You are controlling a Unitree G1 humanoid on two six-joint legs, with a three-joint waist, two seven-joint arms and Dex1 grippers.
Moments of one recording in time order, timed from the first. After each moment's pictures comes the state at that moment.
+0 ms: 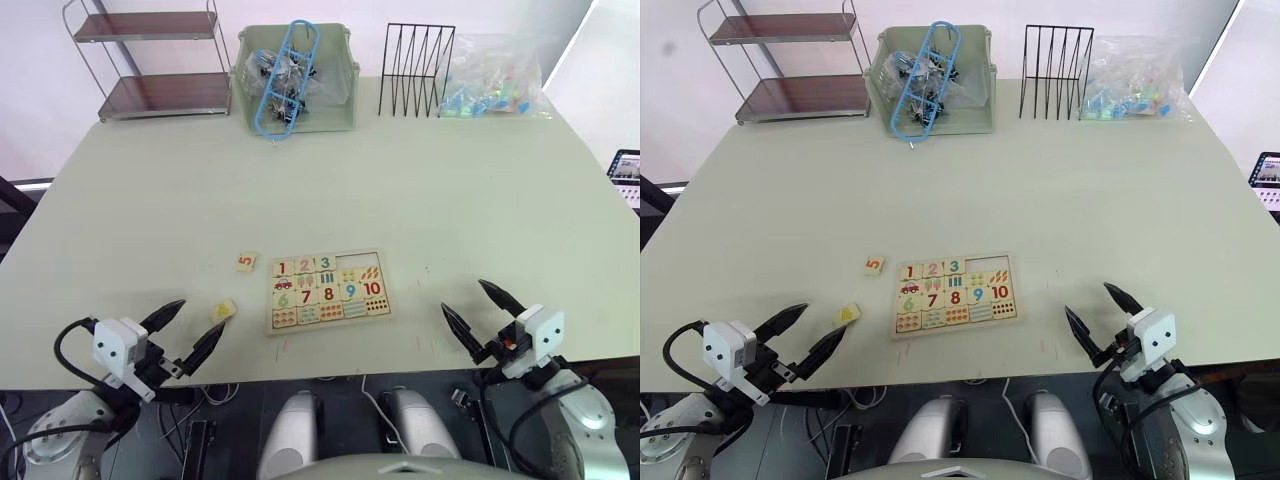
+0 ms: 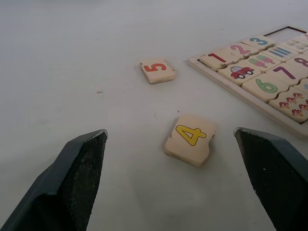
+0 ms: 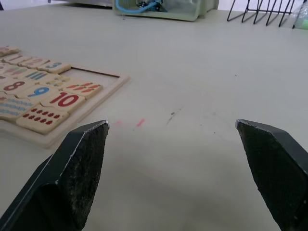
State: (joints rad) left arm 0.47 0.52 0.45 -0.19 -0.48 -0.03 -0.85; right arm 0.35 -0.24 -0.12 -0.27 0.28 -0.16 0.67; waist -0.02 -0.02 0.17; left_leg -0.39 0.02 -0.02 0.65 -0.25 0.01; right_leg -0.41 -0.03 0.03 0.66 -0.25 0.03
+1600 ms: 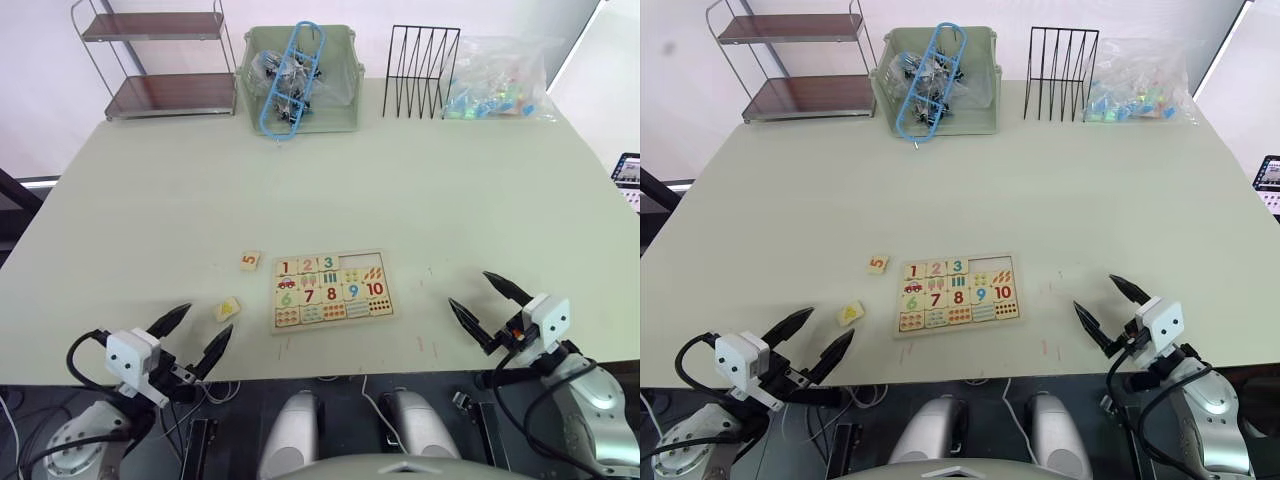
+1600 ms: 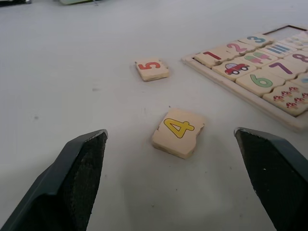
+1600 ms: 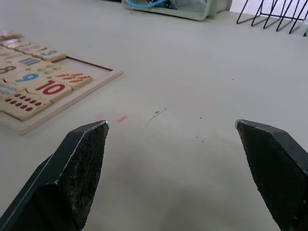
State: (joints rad) left arm 0.47 0.48 0.39 -0.13 -0.42 -0.19 -0.86; right arm 0.25 -0.40 -0.14 -0.11 0.38 -0.22 0.76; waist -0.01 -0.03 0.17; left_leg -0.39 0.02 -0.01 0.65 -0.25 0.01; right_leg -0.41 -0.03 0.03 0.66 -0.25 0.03
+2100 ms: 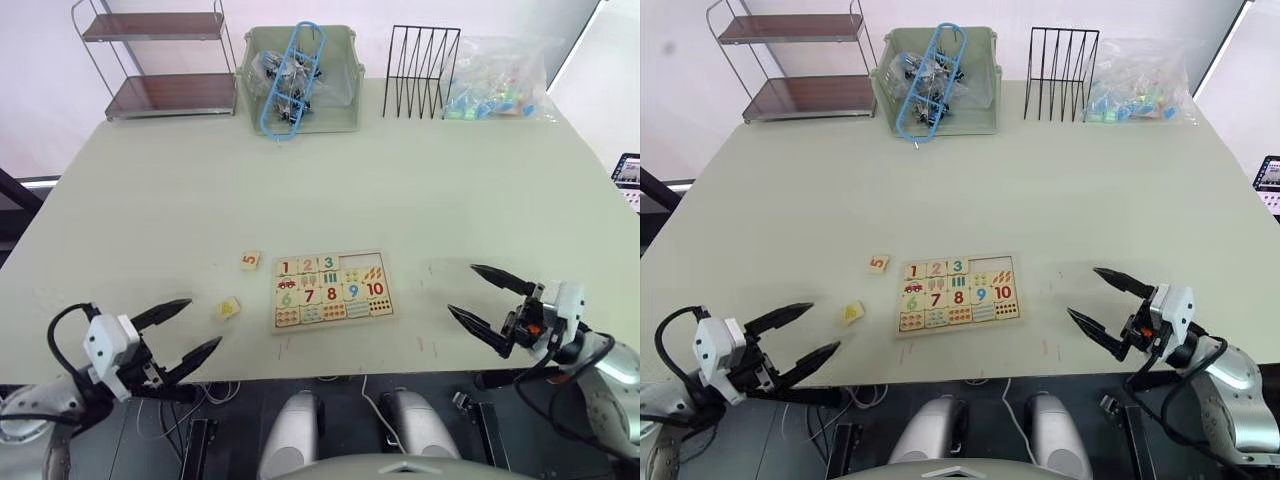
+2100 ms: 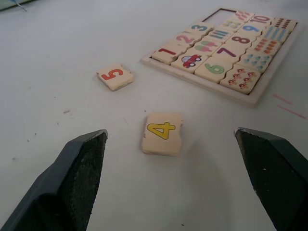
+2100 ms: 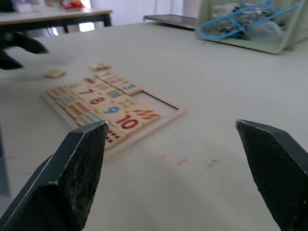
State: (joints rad) left arm 0.35 0.72 0.40 0.00 -0.49 -0.14 -1.13; right arm 0.16 -0.59 -0.14 -0.17 0.61 -0.08 1.07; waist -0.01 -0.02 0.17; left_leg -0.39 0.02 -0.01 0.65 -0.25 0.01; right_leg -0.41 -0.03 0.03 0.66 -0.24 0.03
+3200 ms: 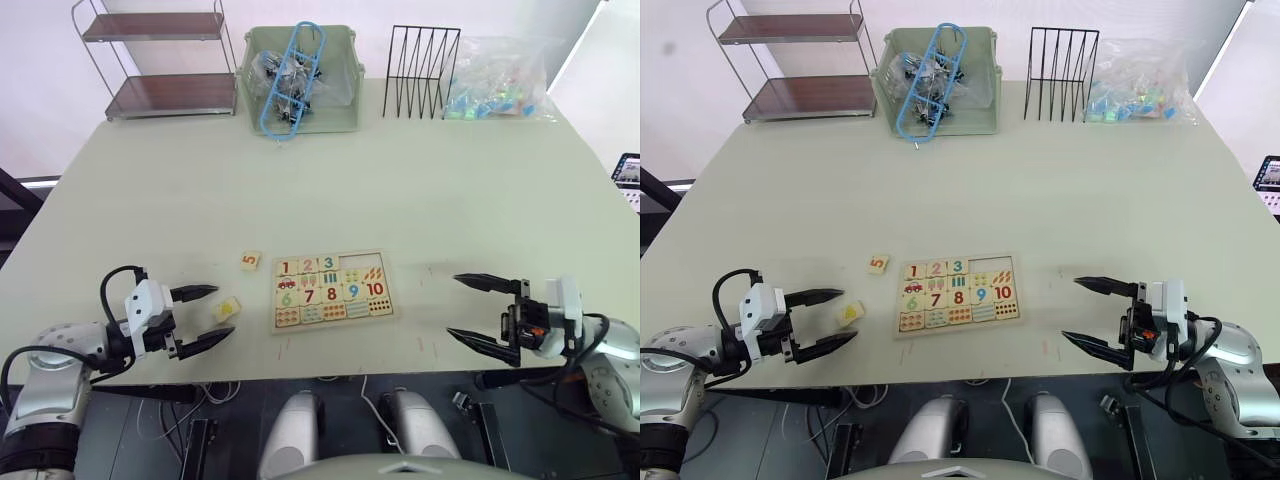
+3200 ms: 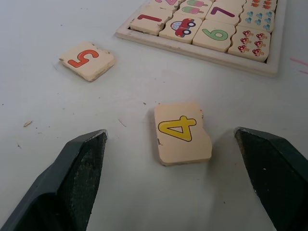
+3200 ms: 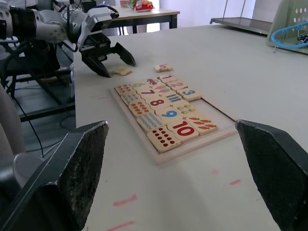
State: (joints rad) left arm 0.05 0.81 0.24 0.29 -0.37 -0.18 -1.30; right arm 0.09 -0.62 -0.13 -0.11 0.62 -0.06 1.32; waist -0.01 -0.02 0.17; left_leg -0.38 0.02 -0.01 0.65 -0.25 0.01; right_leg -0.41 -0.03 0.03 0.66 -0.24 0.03
